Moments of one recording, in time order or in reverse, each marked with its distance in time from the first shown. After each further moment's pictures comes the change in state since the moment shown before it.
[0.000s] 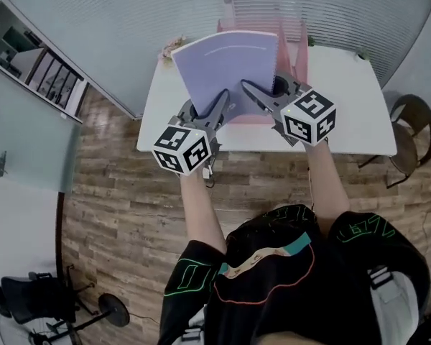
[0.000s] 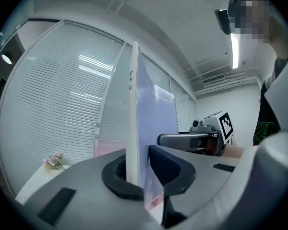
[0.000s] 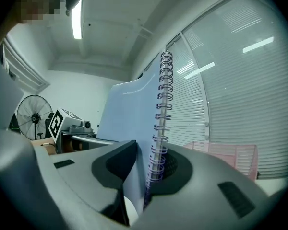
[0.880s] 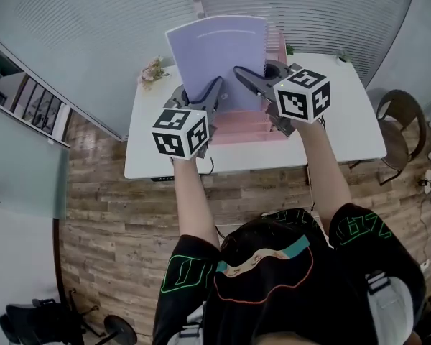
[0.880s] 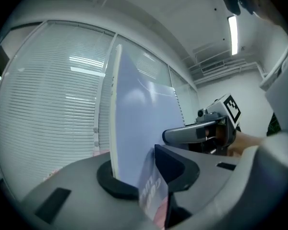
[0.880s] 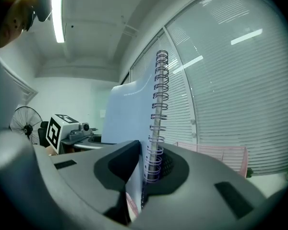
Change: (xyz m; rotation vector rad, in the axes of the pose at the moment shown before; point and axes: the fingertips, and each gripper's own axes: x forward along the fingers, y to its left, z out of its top) left arm 0.095 0.022 0.027 0.118 0.085 0.013; right arm 0.003 -0.091 0.021 0.125 0.052 -0.082
